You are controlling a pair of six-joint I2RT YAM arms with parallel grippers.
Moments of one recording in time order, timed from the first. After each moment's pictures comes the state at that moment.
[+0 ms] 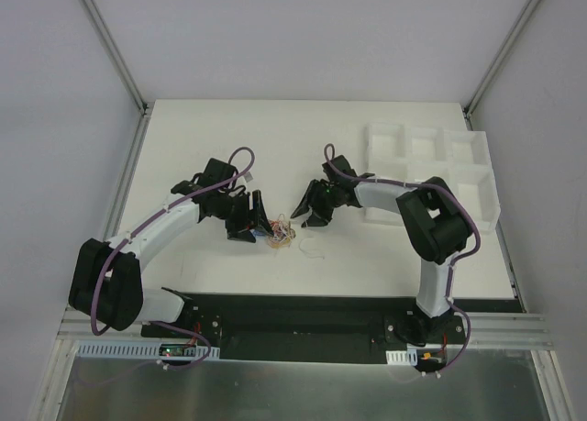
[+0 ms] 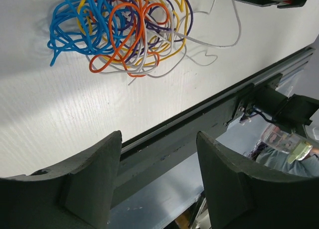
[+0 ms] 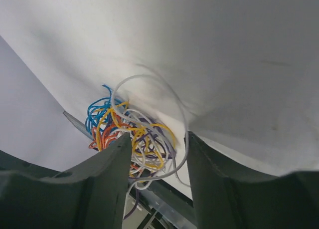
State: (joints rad) left arm -0.39 1.34 0.88 -0.66 0.56 -0.64; right arm 0.57 1.93 1.14 -0.25 -0.49 1.02
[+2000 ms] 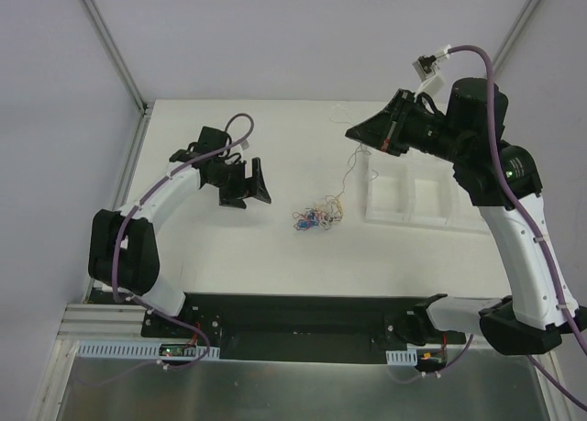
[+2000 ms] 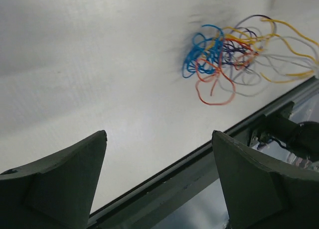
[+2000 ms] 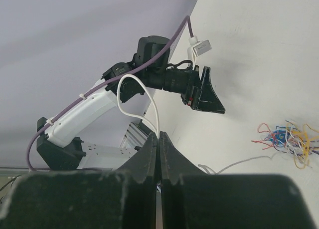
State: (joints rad) left arm -0.26 1.57 1.16 -0.72 0.50 -0.41; right arm 0.48 1.26 1.84 -0.83 -0.43 0.70
